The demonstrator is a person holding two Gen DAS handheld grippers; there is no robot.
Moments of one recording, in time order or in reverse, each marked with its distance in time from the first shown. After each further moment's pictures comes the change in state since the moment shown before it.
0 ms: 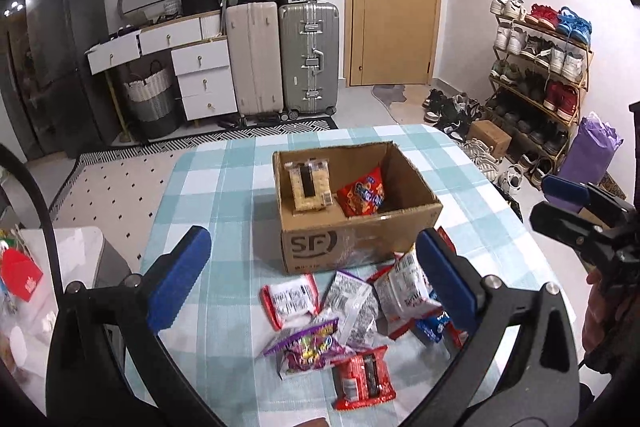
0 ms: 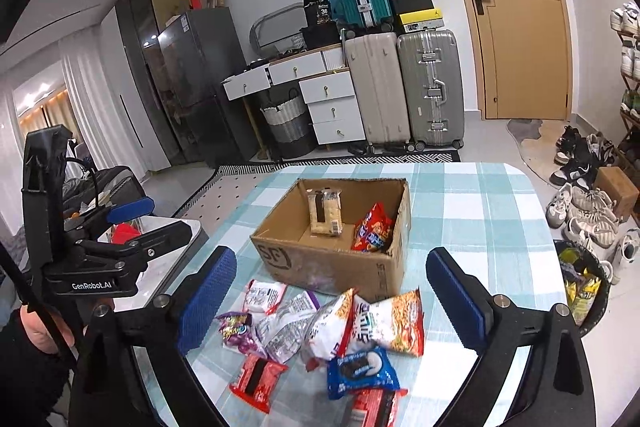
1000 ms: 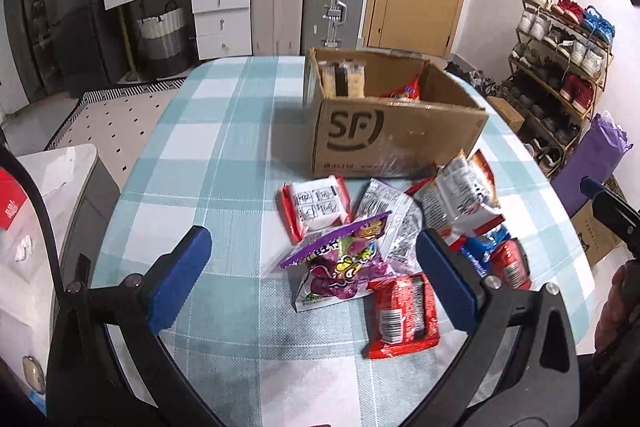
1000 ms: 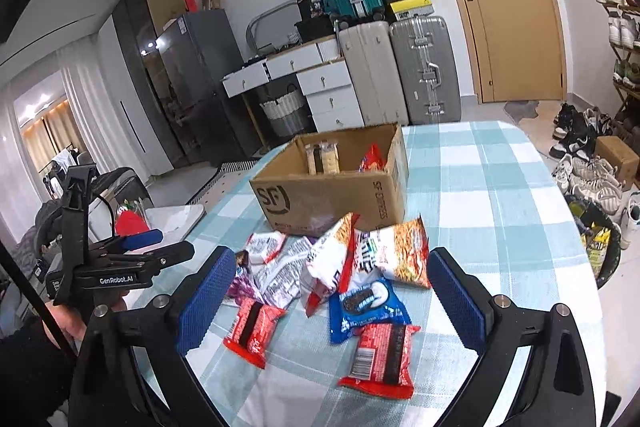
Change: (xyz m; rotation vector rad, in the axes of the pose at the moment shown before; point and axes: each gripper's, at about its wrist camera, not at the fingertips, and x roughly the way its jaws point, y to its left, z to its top) left arm 0.062 0.039 -0.112 -0.107 0.153 0.000; right arm 0.002 -0.007 -0.089 0.054 0.012 0.013
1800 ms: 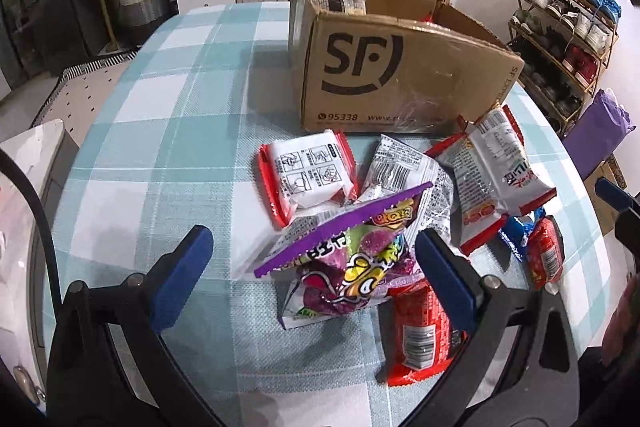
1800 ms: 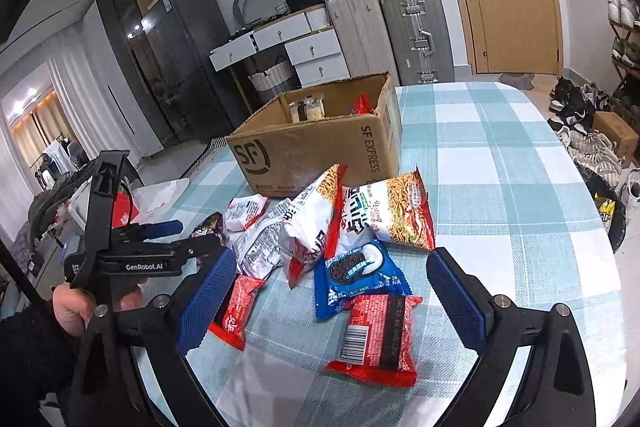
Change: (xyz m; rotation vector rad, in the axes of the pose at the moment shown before) left arm 0.091 -0.001 -0.011 0.012 0.152 -0.040; right arm 0.039 -0.012 -0.026 0.016 0.102 -0.025
